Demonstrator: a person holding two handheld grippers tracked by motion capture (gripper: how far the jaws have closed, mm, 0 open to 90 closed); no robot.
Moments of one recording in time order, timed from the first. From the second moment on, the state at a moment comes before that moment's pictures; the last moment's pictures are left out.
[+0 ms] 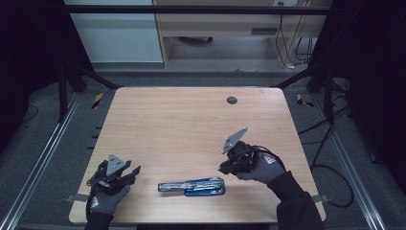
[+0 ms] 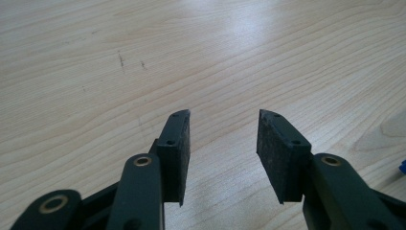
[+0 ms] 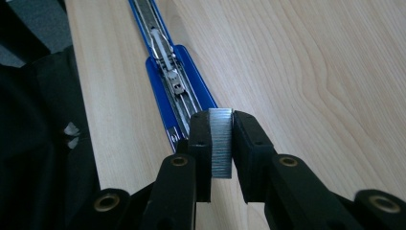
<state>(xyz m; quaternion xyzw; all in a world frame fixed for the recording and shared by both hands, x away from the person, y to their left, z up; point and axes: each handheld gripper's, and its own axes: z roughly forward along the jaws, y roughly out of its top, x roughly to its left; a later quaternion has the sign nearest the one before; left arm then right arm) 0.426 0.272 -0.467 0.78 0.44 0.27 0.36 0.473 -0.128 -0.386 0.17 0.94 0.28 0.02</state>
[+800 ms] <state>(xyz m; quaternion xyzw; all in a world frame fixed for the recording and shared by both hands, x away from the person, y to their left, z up) 0.427 0.271 -0.468 0.78 0.44 0.26 0.36 0.487 -0.094 -0.398 0.06 0.97 0.25 -0.02</state>
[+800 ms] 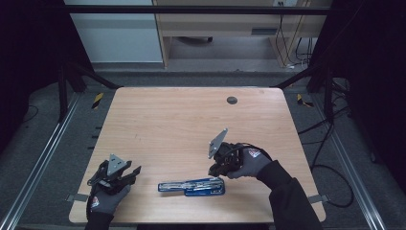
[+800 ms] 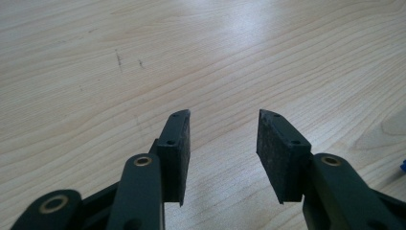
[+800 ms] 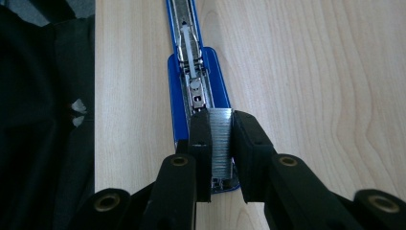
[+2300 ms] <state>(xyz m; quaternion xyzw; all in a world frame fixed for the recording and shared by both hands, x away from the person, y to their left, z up) 0.428 0.270 -0.469 0.78 0.44 0.26 0.35 0.487 -0.094 -0.430 0.01 0.98 0.21 -0.03</state>
